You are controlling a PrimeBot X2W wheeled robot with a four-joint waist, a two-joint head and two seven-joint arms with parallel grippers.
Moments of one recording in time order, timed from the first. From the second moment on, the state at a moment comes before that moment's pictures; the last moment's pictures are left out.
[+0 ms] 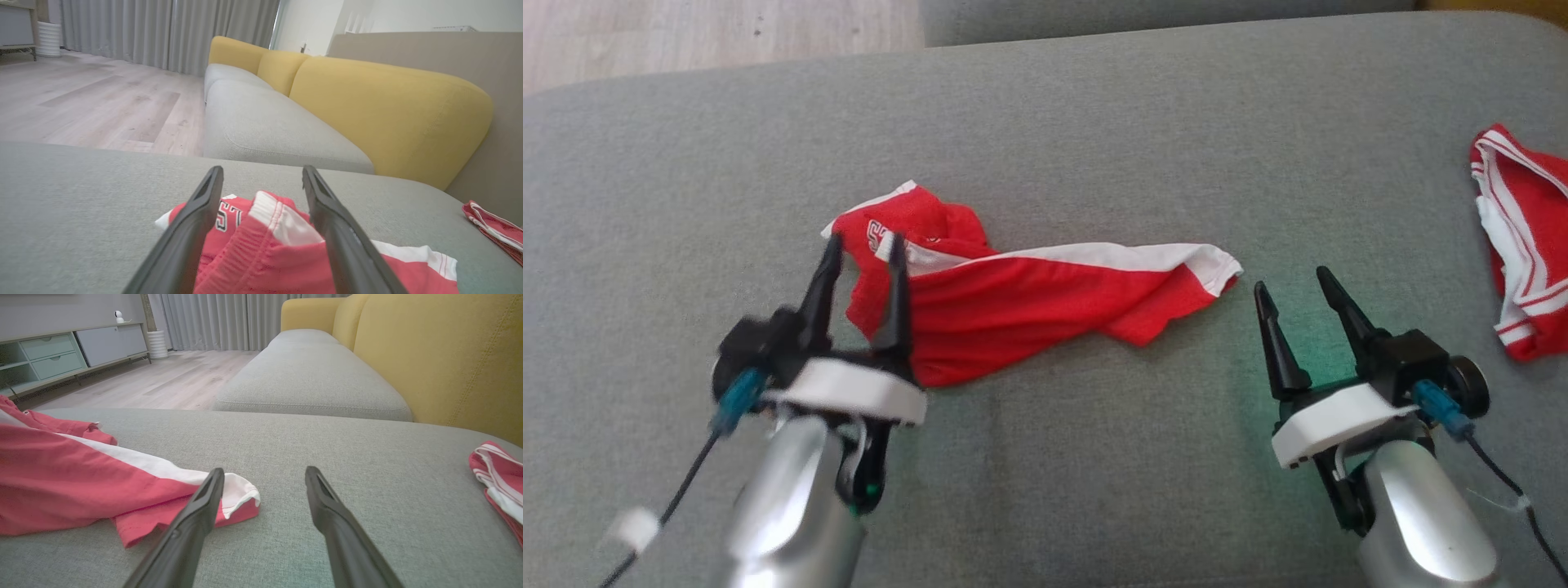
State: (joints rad) left arm -0.38 0.04 -0.25 0.48 -0.39 -0.10 -0.26; right arm -0.25 -0.07 0.13 0.48 0.04 0.13 -0.26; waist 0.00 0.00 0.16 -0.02
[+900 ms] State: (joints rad) left arm -0.31 0.04 -0.22 0.69 -0.42 -0.07 -0.25; right arm -0.21 -0.06 0.19 0.48 0.15 0.13 -0.26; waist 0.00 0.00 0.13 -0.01
